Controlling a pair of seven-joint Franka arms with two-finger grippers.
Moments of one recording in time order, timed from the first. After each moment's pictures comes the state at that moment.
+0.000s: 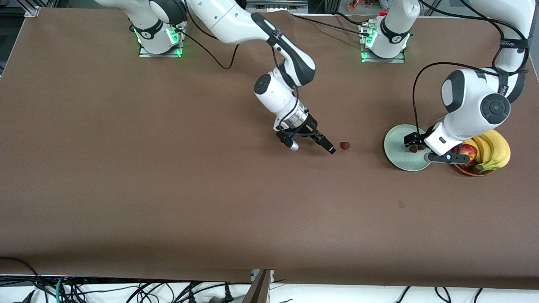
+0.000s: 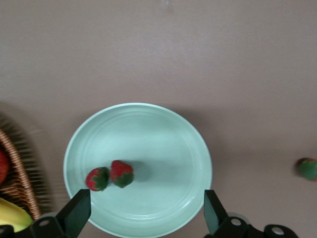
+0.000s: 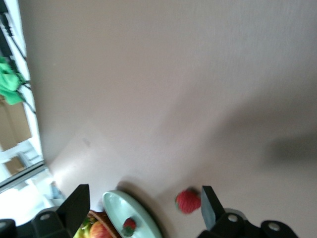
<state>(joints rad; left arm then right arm) -0.12 0.22 0.13 -2.15 -0.04 2.27 0.07 1.02 1.05 -0.12 -1.15 0.94 2.88 1.03</state>
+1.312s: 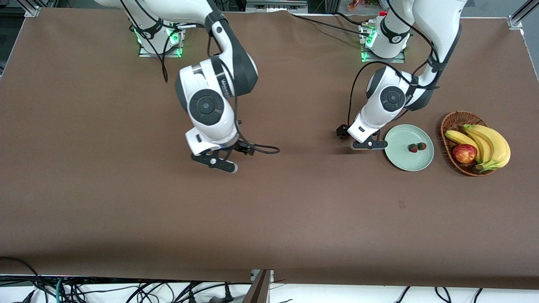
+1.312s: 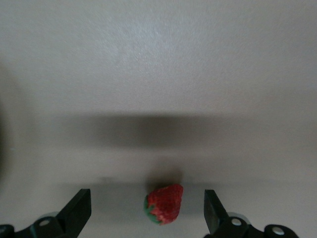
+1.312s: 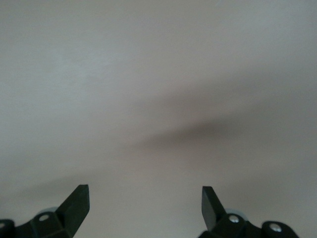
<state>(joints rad) -0.15 0.35 -0.21 -2.31 -0.03 2.60 -0.39 0.96 0.73 -0.61 -1.18 0.40 1.69 0.63</state>
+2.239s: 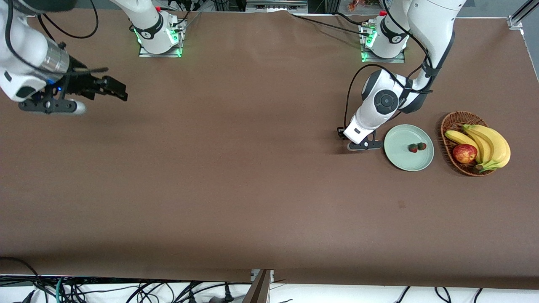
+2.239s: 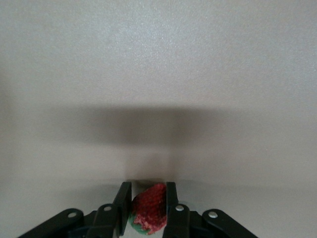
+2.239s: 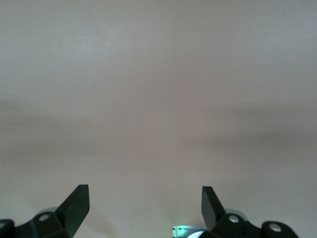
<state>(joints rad) -0.17 0.38 -0.21 -2.29 -0.02 2.57 -0.46 0.20 -0.02 -0.03 -1.67 0.07 1.54 0.21</state>
